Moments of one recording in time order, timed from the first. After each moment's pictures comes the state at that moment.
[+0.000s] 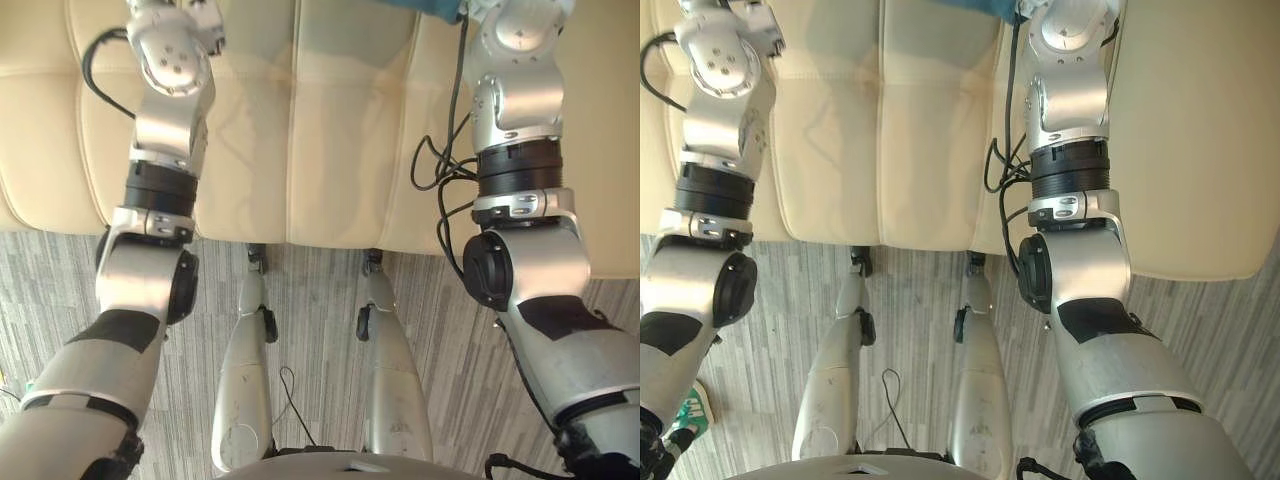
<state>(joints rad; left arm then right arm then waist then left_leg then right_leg) -1.21 0.25 0.02 0.60 -0.08 -0.05 0.55 -1.32 -0.35 -0.08 0.54 0.05 0.05 -0.58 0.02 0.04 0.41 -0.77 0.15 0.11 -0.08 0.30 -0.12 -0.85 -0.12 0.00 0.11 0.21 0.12</state>
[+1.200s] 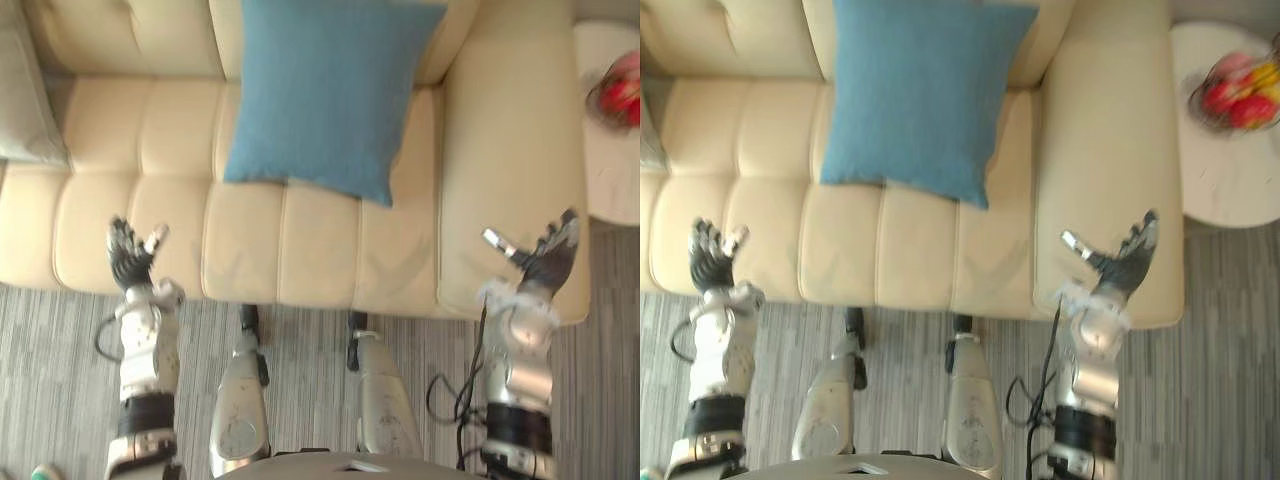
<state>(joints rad) -0.02 0.08 0.27 0.21 -0.33 -0.12 0.23 0.03 -0.12 -0.35 -0.07 0.16 -0.07 -0.33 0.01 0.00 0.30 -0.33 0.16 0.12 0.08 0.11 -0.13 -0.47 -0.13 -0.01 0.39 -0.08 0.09</state>
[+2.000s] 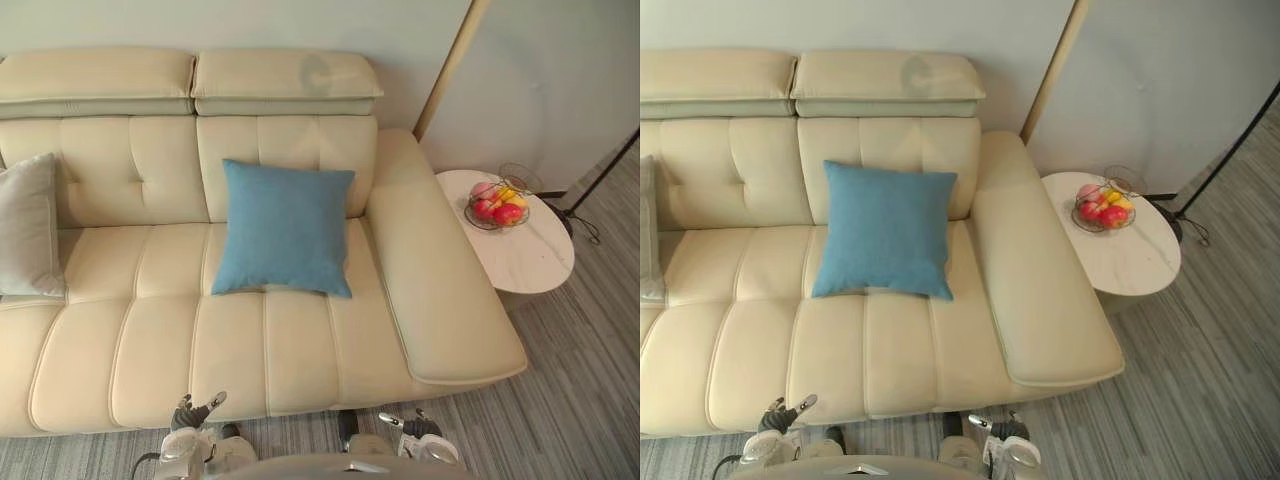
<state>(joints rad) 0.06 0.01 0.33 0.93 0.00 -0.02 0.19 0.04 -0.01 -0.31 0.92 -0.01 0.00 -0.12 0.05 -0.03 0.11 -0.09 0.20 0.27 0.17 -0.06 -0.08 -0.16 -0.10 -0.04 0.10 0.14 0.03</state>
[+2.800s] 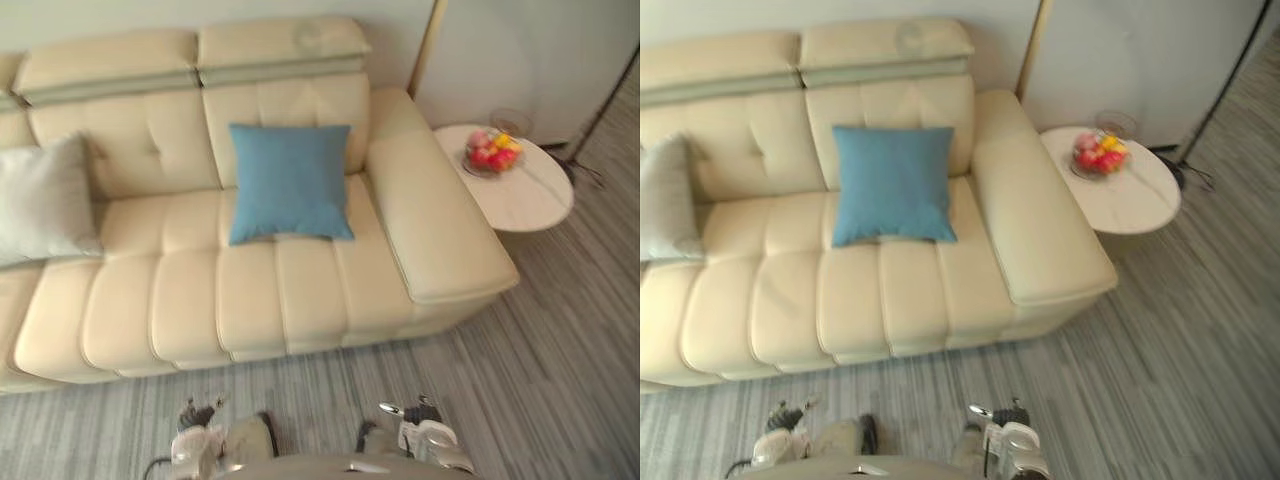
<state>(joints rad) 0.08 -0.03 0.32 0.92 -0.04 -0.02 0.23 0.01 0.00 -0.30 0.94 -0.01 0.01 -0.18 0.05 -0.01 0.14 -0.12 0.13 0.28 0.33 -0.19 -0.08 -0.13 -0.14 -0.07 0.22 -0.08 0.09</state>
